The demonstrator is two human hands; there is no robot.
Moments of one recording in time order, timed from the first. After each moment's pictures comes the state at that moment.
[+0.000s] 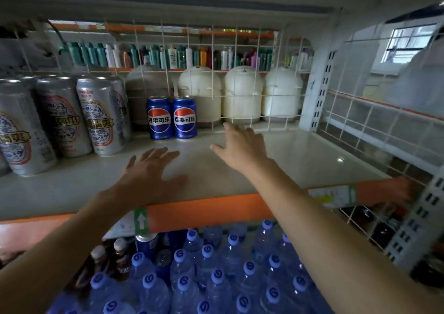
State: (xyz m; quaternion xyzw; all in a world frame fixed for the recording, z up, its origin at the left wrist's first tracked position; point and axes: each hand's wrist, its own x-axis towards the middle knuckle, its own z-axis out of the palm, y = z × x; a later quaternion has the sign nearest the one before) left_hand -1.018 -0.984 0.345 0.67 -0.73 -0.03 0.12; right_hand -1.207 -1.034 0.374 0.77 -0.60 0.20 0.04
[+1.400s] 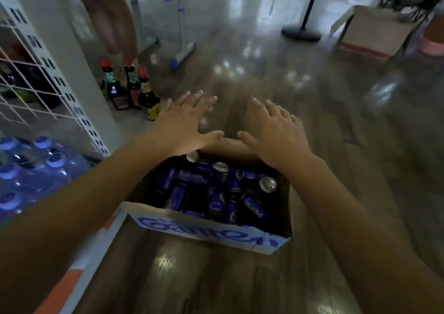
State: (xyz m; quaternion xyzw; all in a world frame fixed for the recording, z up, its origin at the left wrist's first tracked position) left_hand -1.496 -0.804 0.166 0.07 -0.99 -0.09 0.02; right_hand -1.549 -0.621 0.172 0.28 -0.96 0.07 0.03
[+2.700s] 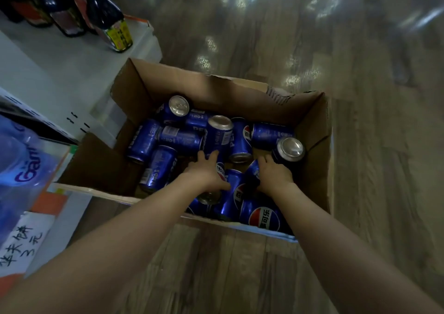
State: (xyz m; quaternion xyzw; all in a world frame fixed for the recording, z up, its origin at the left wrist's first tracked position) left_hand -1.551 -0.764 -0.112 0.21 -0.89 -0.23 -0.34; right_hand -1.621 -0.608 -0.142 0.22 -0.93 -0.08 -0.30
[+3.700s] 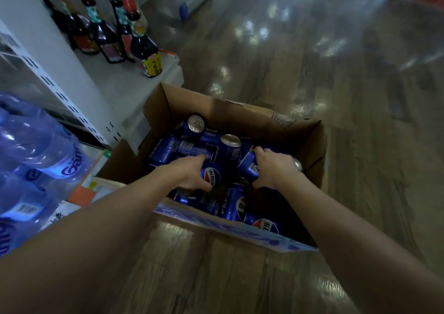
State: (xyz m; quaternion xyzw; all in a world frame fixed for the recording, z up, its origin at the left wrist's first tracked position) left_hand -1.523 -0.812 -0.053 0.18 -0.91 -0.23 -0.29; right_hand -1.623 -0.630 -0.045 0.33 -0.92 -0.08 -0.21
